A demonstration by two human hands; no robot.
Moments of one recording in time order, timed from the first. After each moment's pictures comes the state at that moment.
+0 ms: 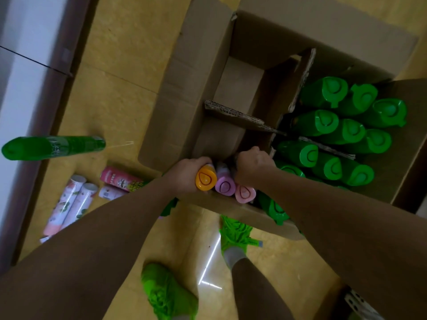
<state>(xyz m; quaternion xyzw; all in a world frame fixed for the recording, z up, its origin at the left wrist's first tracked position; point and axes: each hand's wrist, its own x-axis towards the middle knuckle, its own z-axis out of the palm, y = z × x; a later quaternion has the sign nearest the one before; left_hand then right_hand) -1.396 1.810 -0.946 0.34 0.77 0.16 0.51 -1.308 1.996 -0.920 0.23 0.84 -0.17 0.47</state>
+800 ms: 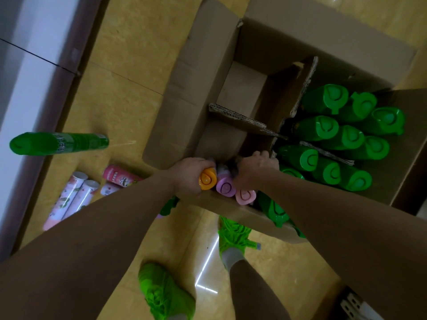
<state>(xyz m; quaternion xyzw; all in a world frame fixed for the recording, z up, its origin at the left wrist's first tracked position) -1.405 1.818 -0.938 0.39 0.75 0.06 0.52 -1.313 1.994 -0.903 0.20 0.82 -0.12 0.53</state>
